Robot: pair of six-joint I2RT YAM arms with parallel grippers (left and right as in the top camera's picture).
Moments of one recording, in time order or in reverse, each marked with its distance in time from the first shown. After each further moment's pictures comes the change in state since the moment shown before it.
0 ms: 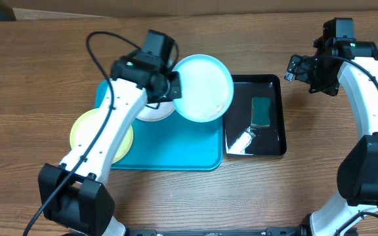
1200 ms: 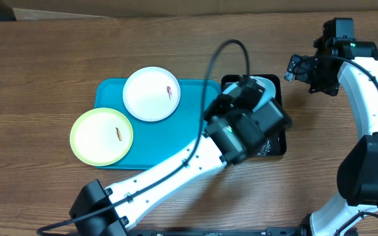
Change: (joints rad) left arm -0.653 0.000 0.001 0.121 -0.914 0.180; right arm 0.000 0.000 0.000 0.000 0.000 0.000
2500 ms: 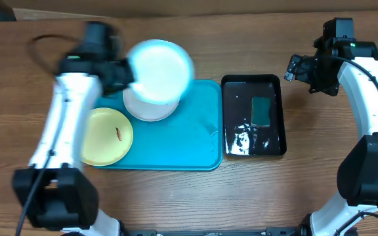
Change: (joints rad) left arm 1.070 0.000 0.000 -0.098 1.038 -0.130; right arm 0.000 0.000 0.000 0.000 0.000 0.000
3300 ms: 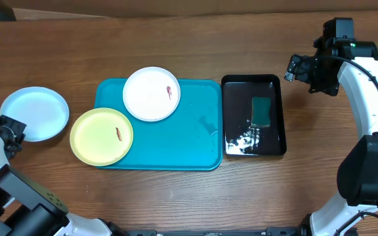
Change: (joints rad) left arm 0.774 0.007 -0.319 0.320 -0.117 -0.002; right arm 0.000 0.000 0.000 0.000 0.000 0.000
